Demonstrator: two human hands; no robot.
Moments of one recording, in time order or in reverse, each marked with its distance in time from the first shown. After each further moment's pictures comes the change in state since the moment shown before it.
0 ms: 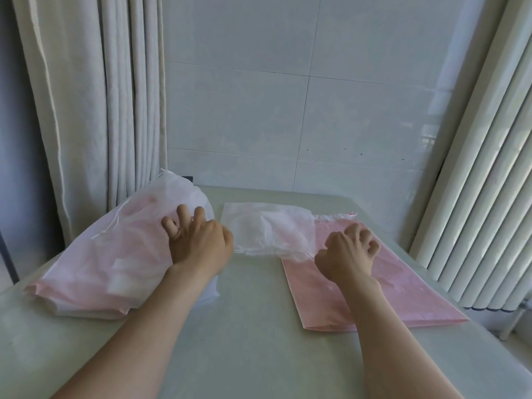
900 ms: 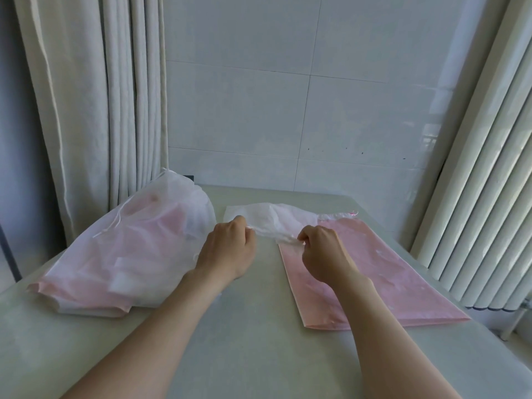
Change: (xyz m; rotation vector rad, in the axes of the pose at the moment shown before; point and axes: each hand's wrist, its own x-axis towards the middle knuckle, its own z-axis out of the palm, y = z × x) left_hand -0.012 0.026 0.003 -0.560 -0.049 0.144; right_hand 0.007 -0.014 0.016 0.367 0.000 -0.421
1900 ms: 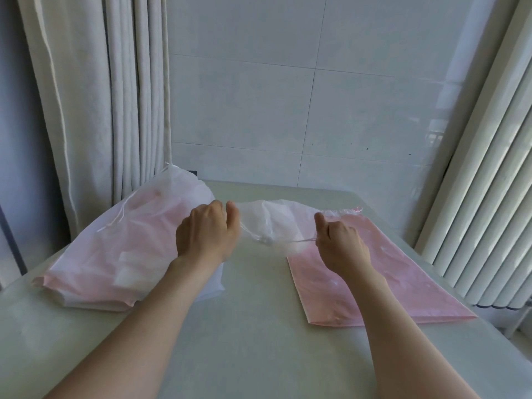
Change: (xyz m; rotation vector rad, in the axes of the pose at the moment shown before) left_hand 0.010 -0.019 -0.021 0.141 0.227 -0.098; right_hand -0.002 0.003 -0.017 0.014 0.049 0.258
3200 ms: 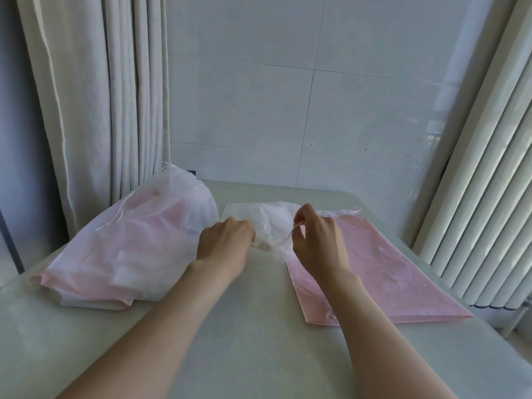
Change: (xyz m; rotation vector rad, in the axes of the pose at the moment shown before) left_hand -0.018 0.020 0.004 0.311 -0.331 0.272; right_hand -0.013 -0.034 0.014 0.077 0.224 -0.336
